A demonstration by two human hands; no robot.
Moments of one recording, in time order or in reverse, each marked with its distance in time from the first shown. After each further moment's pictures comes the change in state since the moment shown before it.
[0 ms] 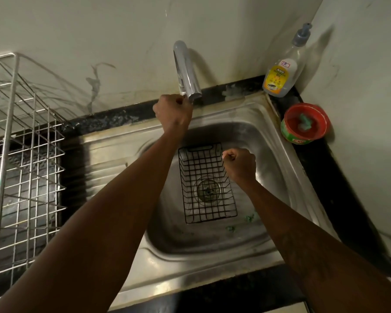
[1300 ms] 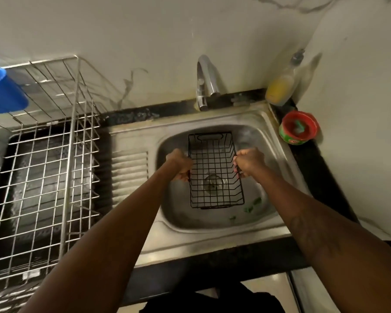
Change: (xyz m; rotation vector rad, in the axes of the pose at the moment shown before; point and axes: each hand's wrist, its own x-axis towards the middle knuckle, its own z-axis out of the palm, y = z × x) left_hand -0.078 -0.104 -0.062 0.215 -0.654 -0.339; right_hand -0.035 -0.037 -0.051 0.065 -0.199 0.329
